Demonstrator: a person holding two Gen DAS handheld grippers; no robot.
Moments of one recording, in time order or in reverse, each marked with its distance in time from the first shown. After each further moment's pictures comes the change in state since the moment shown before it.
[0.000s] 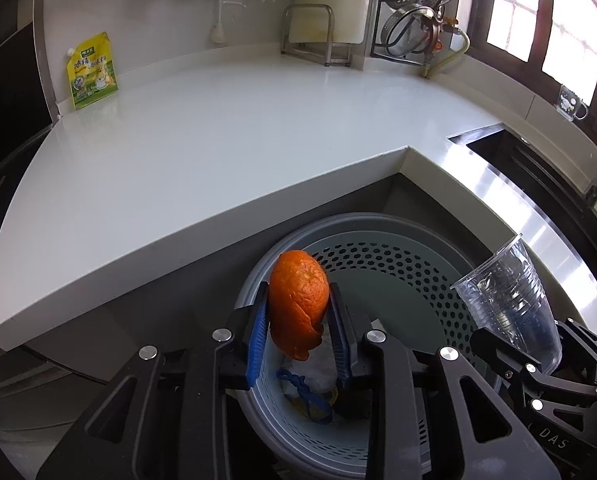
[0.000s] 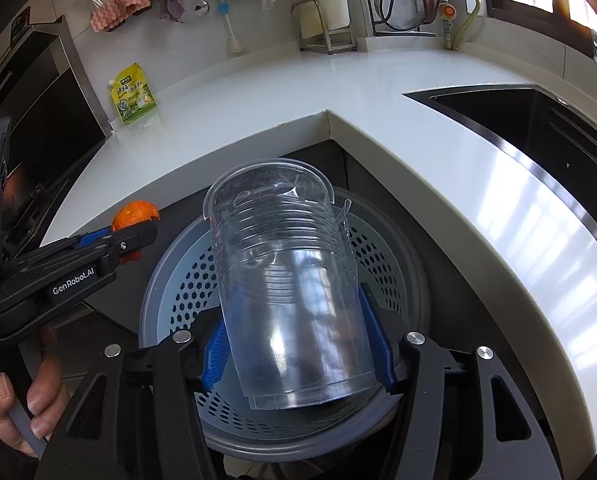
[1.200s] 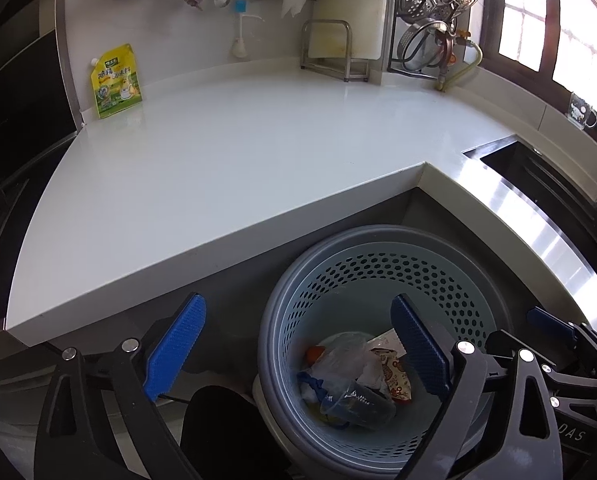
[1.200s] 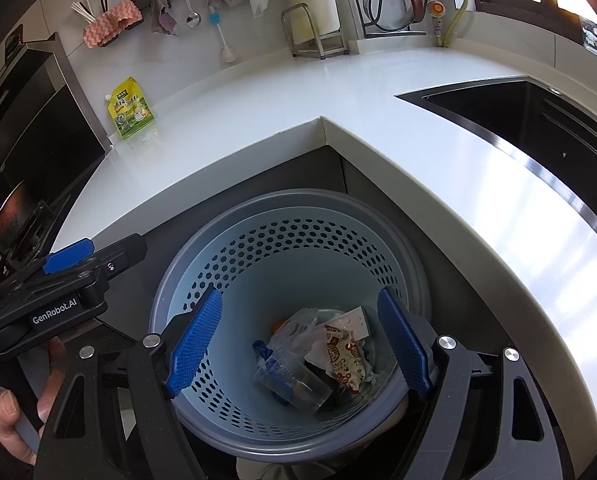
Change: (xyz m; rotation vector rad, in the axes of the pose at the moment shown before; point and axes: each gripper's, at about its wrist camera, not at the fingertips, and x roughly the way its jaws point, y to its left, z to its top) left arm -0.018 0.012 -0.001 -0.019 -0.049 0.066; right arm -0.006 -0.003 0.002 0.048 -0.018 0.013
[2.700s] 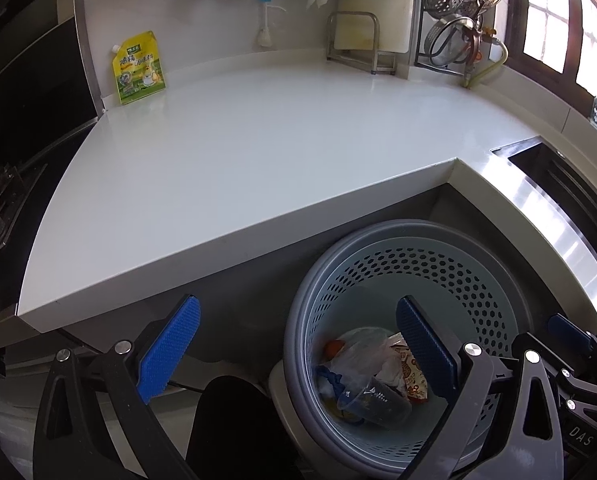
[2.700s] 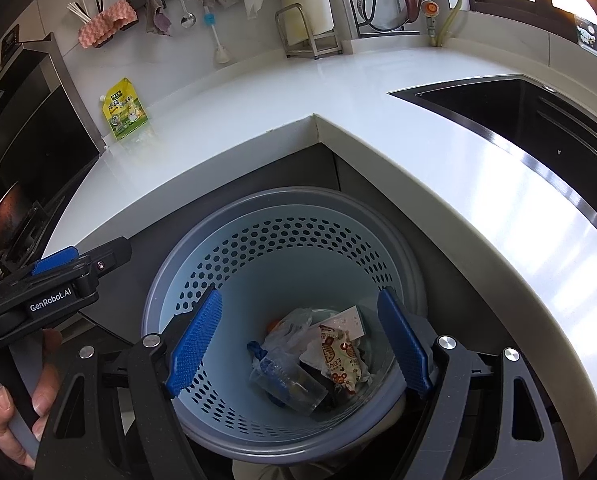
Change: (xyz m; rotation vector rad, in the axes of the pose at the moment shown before) left arm 0.004 0.010 -0.002 -0.037 0.032 0.078; right arm 0.004 -0.004 -0.002 0.004 -0.010 -0.019
